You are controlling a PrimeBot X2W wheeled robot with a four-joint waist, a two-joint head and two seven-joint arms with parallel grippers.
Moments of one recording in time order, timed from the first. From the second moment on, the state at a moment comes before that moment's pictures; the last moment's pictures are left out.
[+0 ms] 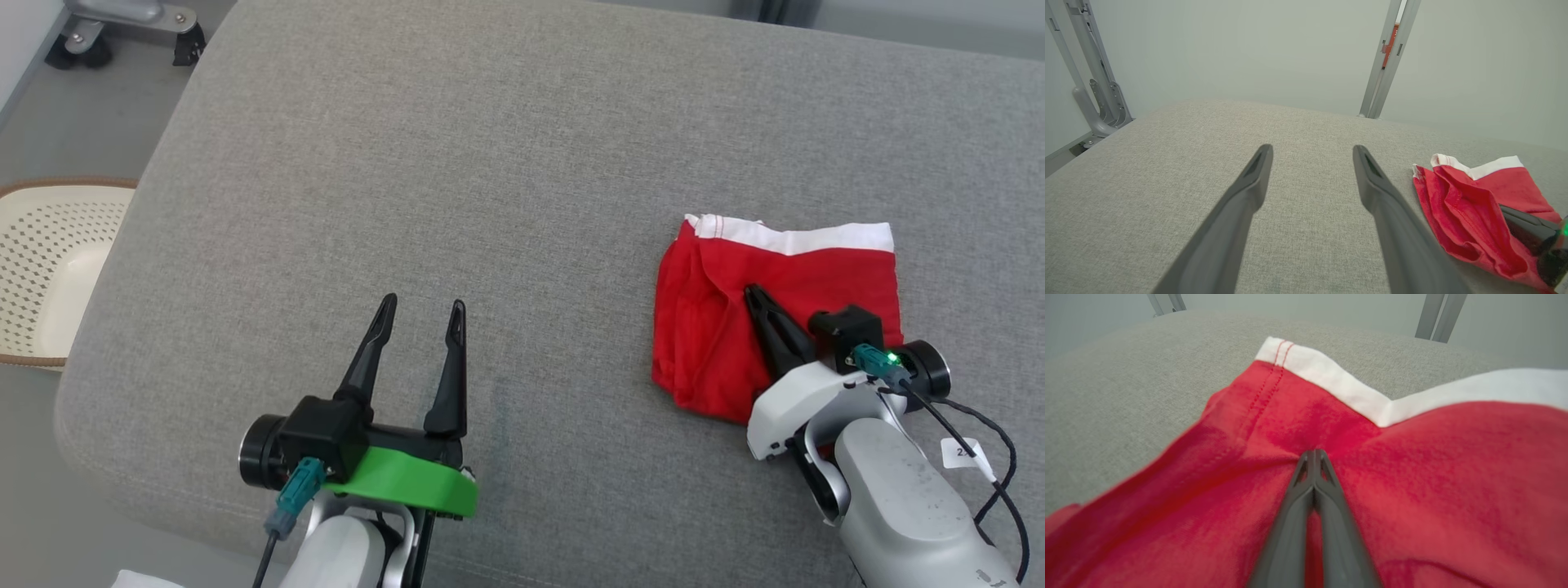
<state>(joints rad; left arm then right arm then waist) -0.19 0.05 -0.41 0.12 -0.33 0.06 -0.26 -0.43 -0.16 0.26 0.67 0.16 0.13 -0.27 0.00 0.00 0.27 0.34</state>
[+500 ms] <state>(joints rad) -0.17 0.05 -0.35 0.12 -0.30 0.04 -0.26 -0.35 -0.15 0.16 0.45 0.22 0.13 -0.26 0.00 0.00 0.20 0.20</state>
